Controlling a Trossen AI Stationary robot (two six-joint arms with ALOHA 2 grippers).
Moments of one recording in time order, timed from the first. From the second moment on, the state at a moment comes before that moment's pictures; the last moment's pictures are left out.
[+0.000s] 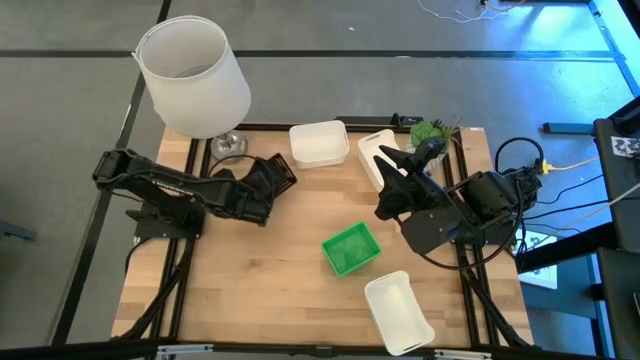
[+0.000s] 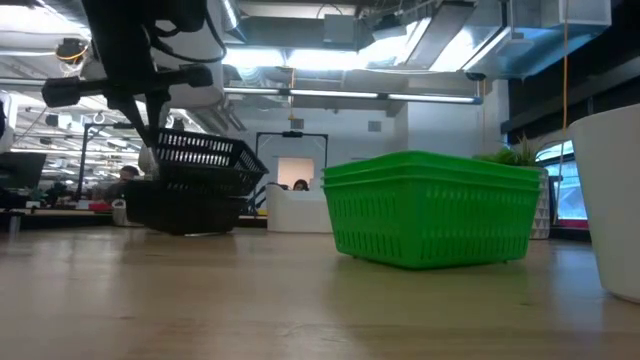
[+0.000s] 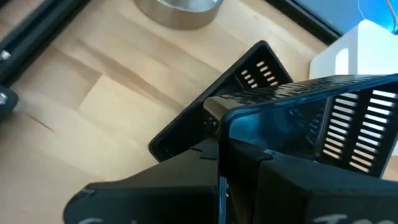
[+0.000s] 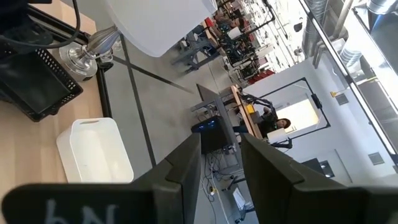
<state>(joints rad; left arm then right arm) -0.15 1.35 0.94 -1.21 -0.71 -2.35 0.51 1.77 2.36 -1.43 1.33 -0.16</state>
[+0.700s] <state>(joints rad) -0.08 1.35 0.94 -1.22 -0.43 -2.24 0.51 1.77 2.36 -1.43 1.33 -0.16</state>
